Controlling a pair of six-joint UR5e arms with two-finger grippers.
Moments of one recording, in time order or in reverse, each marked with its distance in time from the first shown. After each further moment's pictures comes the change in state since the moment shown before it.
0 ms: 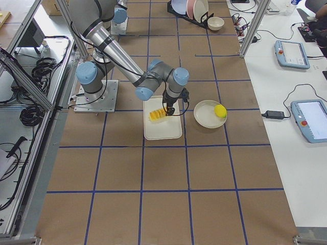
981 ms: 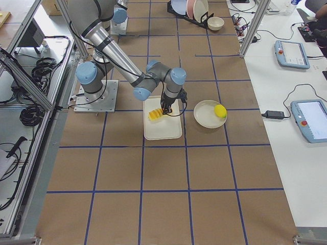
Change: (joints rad) left arm 0.001 0.004 0.026 -0.127 0.014 -0.012; right arm 0.002 -0.008 0.025 -0.049 -0.032 0.002
